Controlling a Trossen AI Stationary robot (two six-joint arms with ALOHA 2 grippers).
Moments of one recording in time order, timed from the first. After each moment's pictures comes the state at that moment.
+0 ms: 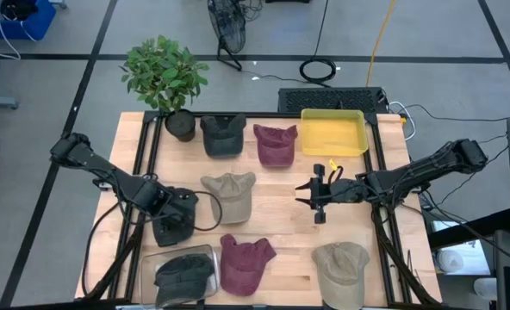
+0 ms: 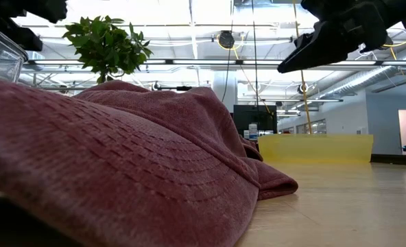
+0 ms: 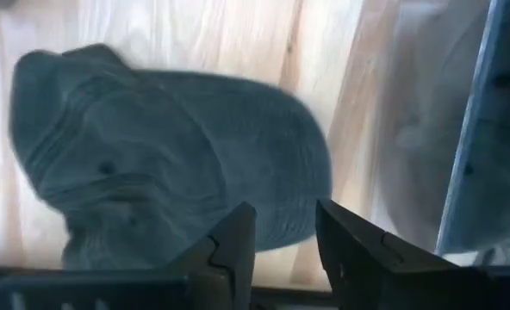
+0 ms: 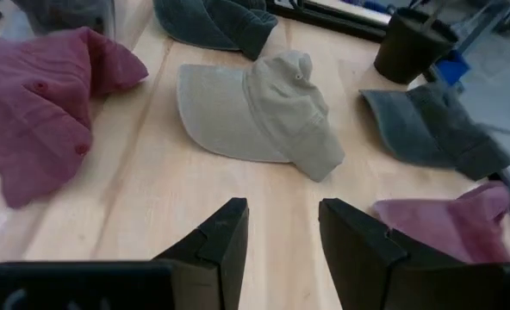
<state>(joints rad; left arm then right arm) -0.49 1.28 1.02 -1.22 0.09 -0.68 0.25 1.07 0.55 0.02 0.34 -0.08</state>
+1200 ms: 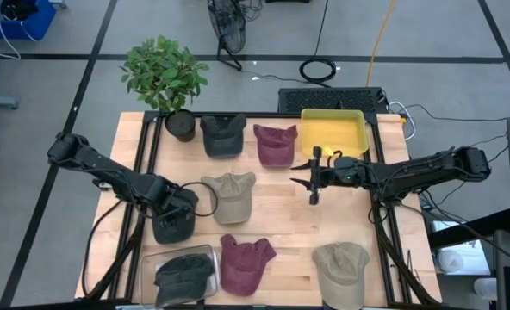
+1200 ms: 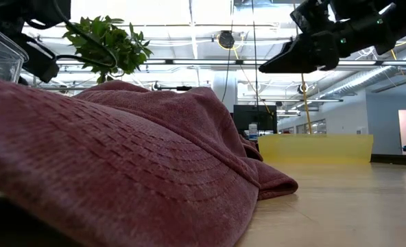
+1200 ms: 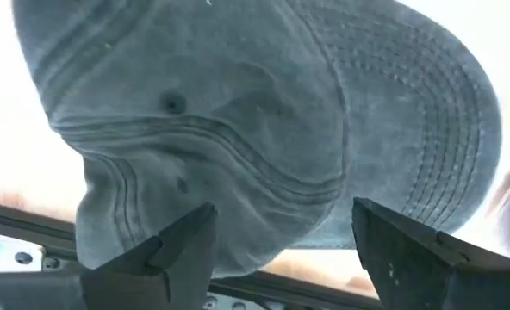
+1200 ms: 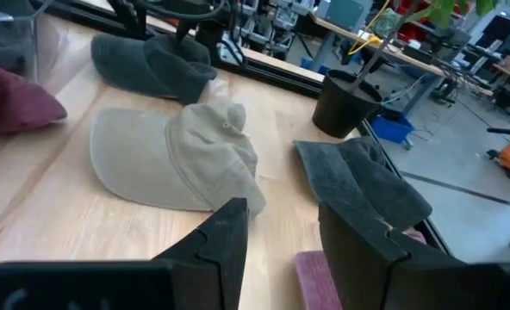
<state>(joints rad) -0.36 1.25 0.76 -1.18 0.15 -0.73 -0.02 1.07 0.43 0.38 0.15 -0.31</state>
